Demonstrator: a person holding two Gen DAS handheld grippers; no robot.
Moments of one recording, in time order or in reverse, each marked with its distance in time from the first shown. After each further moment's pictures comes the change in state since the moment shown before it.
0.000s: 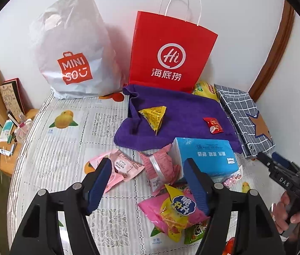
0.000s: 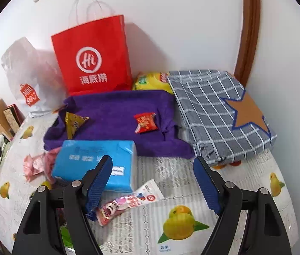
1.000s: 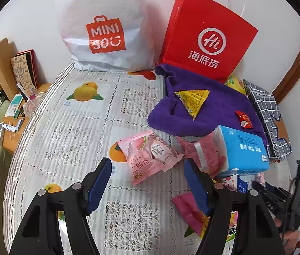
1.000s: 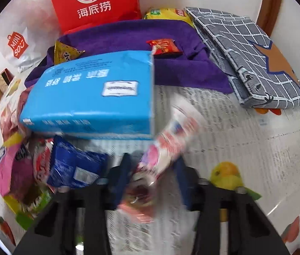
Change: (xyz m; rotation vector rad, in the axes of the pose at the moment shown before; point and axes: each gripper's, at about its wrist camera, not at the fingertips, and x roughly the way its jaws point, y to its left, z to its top) left arm 0.043 0.058 -0.019 -0.116 0.088 0.074; right arm 0.078 0.025 -0.064 -0.035 0.271 -0.001
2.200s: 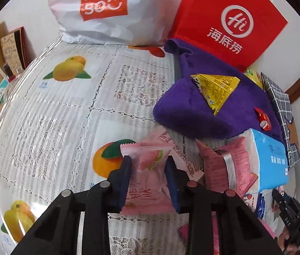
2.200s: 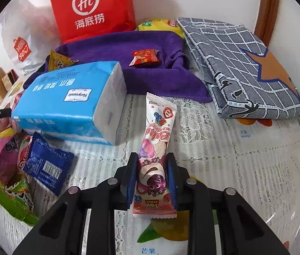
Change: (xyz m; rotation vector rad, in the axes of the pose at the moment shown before) left arm 0.080 0.002 0.016 -0.041 0.138 -0.013; right arm -0.001 -0.034 -0.009 -0.072 -0.089 0.022
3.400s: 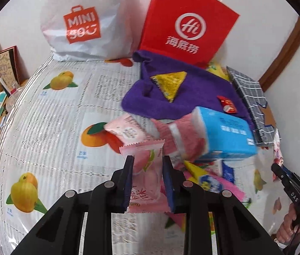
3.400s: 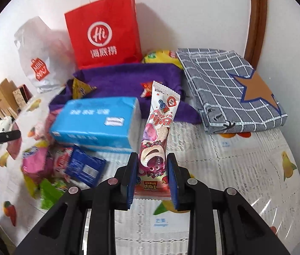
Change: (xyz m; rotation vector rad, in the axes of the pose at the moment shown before) left arm -0.071 -0.031 -0.046 0.098 -0.095 -0.099; right arm -0.082 0.006 -0.004 0.030 -0.161 0.031
